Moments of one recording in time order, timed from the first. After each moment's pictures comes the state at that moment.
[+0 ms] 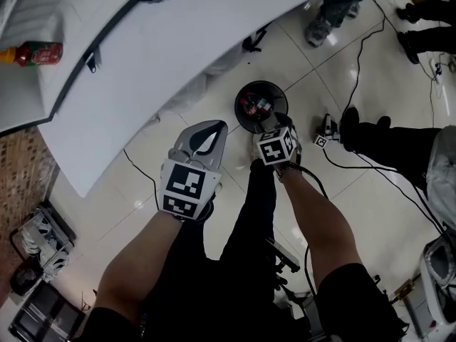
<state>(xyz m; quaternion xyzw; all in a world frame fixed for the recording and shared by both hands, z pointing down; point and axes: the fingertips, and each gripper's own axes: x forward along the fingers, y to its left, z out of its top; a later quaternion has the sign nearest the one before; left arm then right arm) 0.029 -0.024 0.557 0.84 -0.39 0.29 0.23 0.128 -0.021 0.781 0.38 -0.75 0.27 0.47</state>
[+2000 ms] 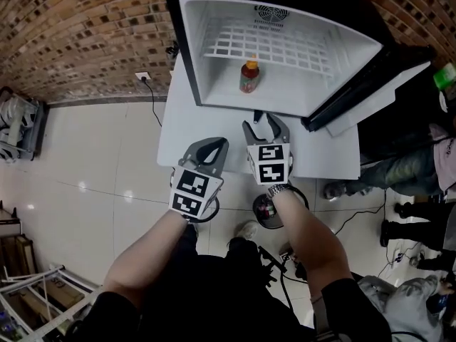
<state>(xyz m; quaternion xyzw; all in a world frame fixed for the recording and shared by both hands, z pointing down) -0.246 -0.004 0.330 0.67 -0.71 0.13 0.16 -0.250 -0.111 0.362 0.19 -0.95 -0.01 0.23</state>
